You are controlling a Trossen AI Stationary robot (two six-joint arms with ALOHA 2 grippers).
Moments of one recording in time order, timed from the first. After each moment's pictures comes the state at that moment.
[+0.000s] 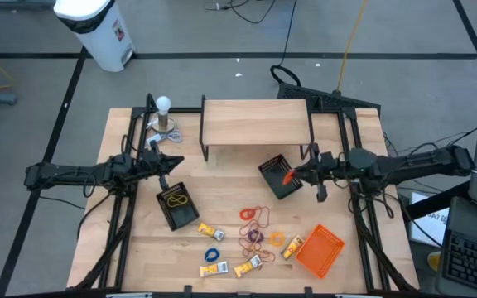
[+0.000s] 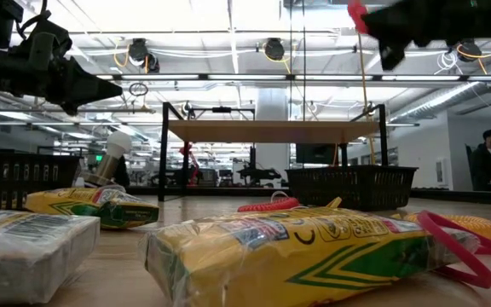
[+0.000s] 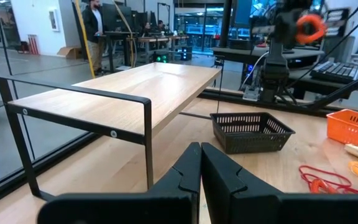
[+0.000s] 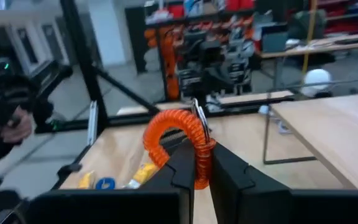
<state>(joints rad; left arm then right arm) 0.04 0.24 0.02 0.20 -0.29 -0.04 0.05 0.66 0.33 0.34 0.01 0.15</state>
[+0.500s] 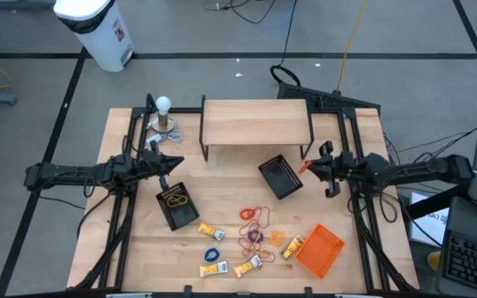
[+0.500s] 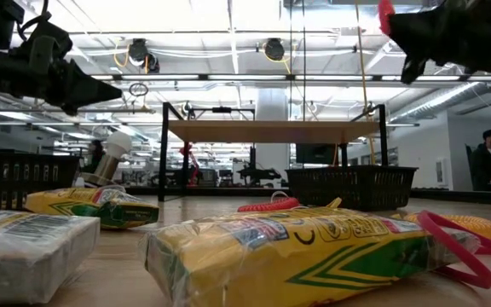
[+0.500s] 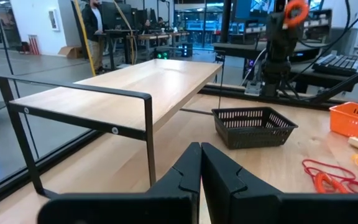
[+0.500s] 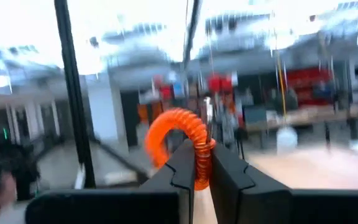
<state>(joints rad) 0.04 0.24 0.02 0.18 -0.29 -0.03 -0.01 0.51 0.02 0.83 0.03 0.13</state>
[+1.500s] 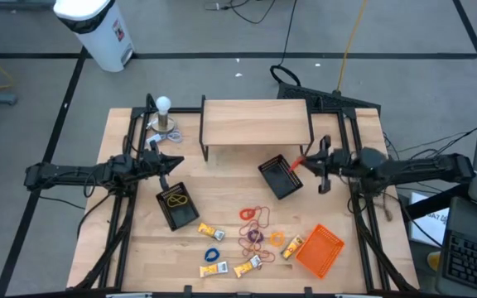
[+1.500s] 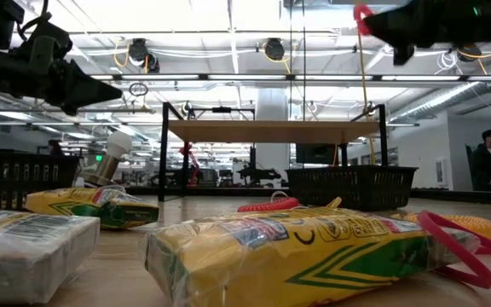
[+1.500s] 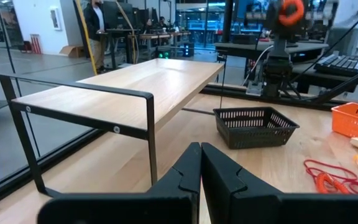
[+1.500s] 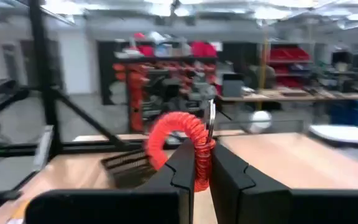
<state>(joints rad) 0.04 0.24 0.02 0.18 -0.30 -0.03 -0.01 0.56 0.31 0.35 0.14 0.01</state>
